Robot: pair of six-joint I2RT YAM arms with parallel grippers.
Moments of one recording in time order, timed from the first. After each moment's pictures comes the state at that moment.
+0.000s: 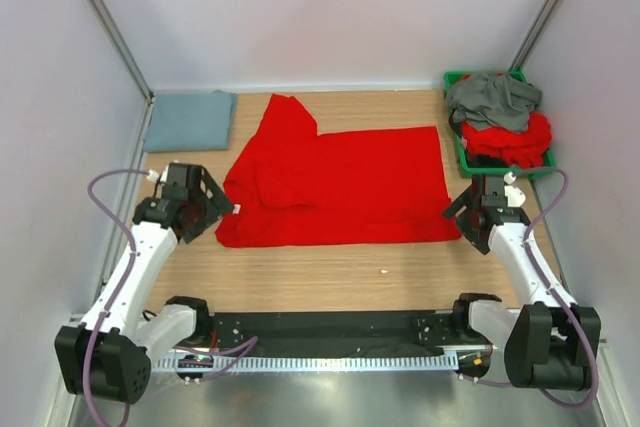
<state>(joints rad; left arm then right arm) -0.14 0.99 0.79 -0.82 -0.15 -0.79 -0.07 1.04 0.60 -0.62 0.21 0.75</state>
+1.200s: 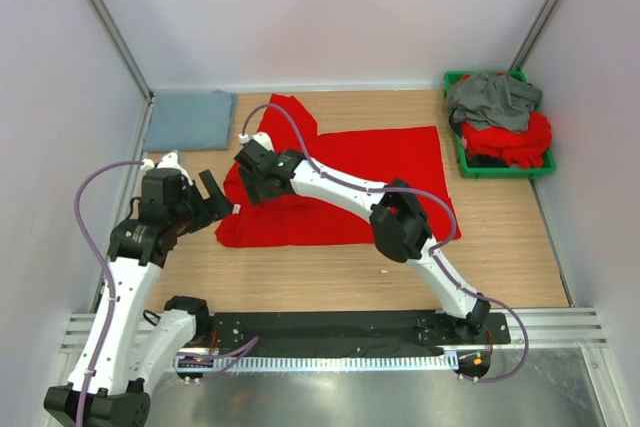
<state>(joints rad) -0.14 0.78 0.91 -0.87 0.01 -0.52 0.99 2.36 2.14 -0.75 0.27 0.45</state>
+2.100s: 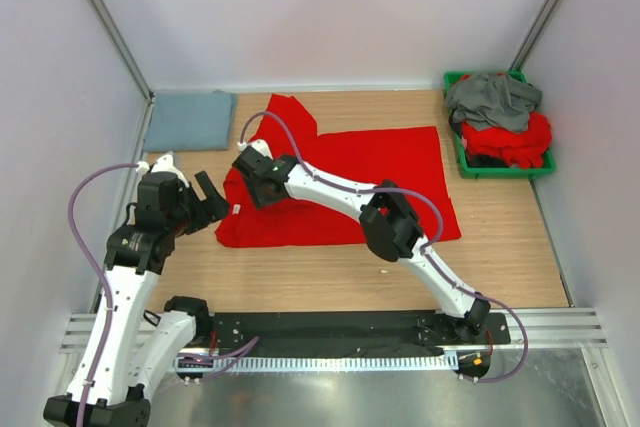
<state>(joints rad) -0.14 0.73 0.90 -0.87 -0.02 -0.52 1.00 2.44 2.19 -0.77 0.29 0.44</state>
